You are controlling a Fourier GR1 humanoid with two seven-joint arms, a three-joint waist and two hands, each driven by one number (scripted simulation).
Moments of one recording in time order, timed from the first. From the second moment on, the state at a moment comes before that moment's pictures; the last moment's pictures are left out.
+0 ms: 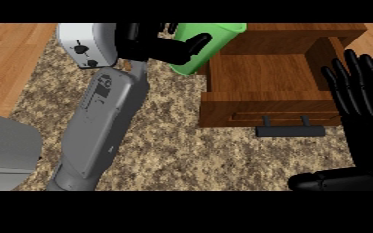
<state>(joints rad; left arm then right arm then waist) -0.88 0.01 -0.05 -1.20 0.22 0.21 -0.17 -0.07 -0.10 -0.09 -2.09 -0.17 0.15 0.17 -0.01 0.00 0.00</state>
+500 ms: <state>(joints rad) -1.07 0.00 -0.11 -0.90 0.27 0.30 -0.23 -0.08 -0.10 -0.10 -2.07 -0.18 0.16 0.16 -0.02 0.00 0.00</state>
